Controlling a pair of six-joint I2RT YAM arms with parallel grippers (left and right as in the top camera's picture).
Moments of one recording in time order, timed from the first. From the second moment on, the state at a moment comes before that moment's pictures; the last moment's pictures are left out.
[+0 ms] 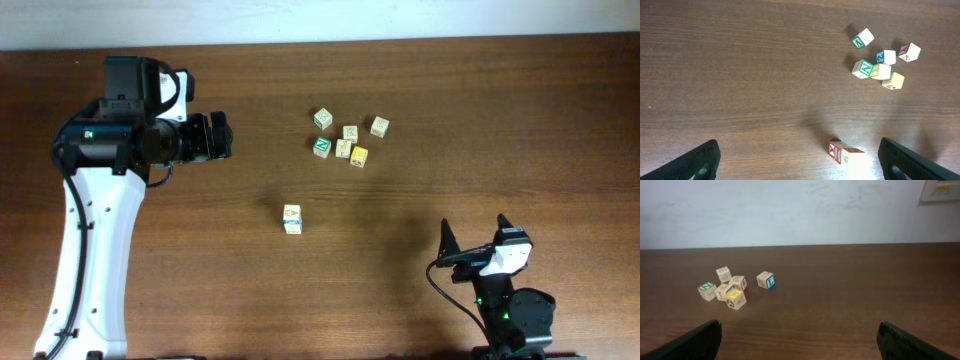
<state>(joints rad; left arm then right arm) -0.03 1.53 1.60 -1.10 0.16 -0.12 0.03 0.02 0.04 -0.13 -0.05 0.07</state>
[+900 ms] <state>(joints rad) -0.04 1.20 1.27 -0.60 0.12 0.15 0.03 0.01 0.02 -0.08 -0.04 0.06</state>
